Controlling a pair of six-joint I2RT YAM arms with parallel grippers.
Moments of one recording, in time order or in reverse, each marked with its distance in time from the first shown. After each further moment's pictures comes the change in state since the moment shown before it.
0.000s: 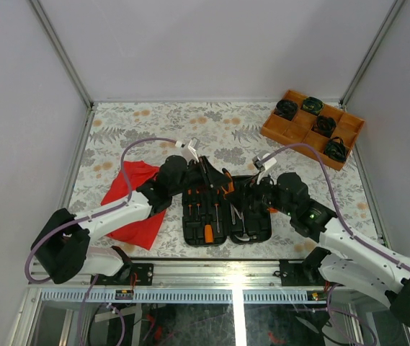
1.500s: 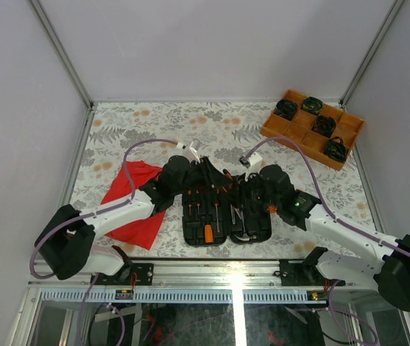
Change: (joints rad) left arm 0.001 0.048 0.000 -0.001 -0.008 0.000; right arm 0.004 0.225 0.098 -0.076 -0.015 0.015
